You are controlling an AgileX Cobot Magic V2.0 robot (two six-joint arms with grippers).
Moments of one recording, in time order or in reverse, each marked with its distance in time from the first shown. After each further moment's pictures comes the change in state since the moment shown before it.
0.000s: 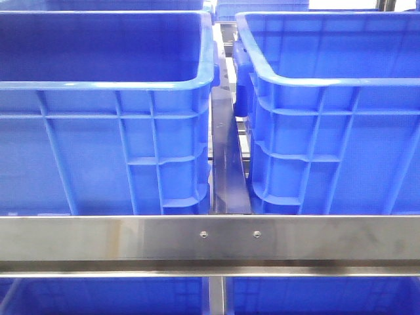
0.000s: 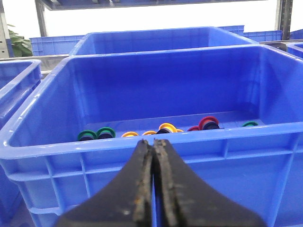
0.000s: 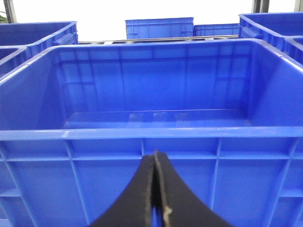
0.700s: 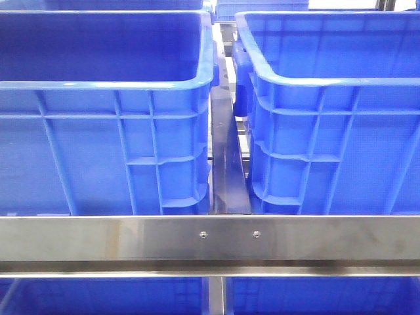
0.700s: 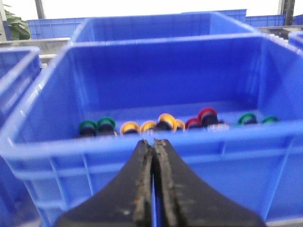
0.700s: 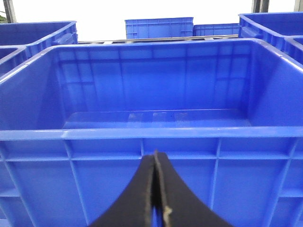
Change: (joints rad) left arm 0.000 0.000 -0.144 -0.008 0.204 0.000; right arm 0.000 0.000 0.000 0.000 0.000 0.000
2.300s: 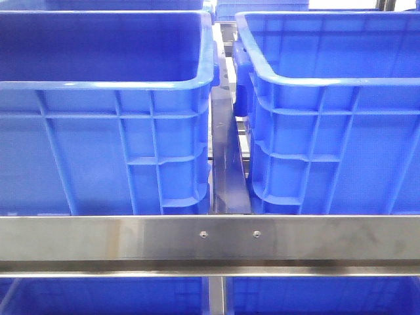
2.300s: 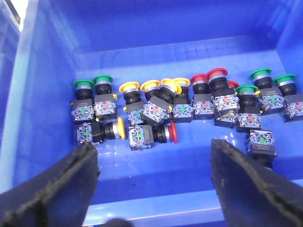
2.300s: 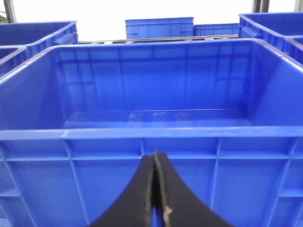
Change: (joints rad) left arm -0.002 0.883 -0.798 -0.015 0.522 0.012; right arm 0.000 0.000 0.000 0.000 0.000 0.000
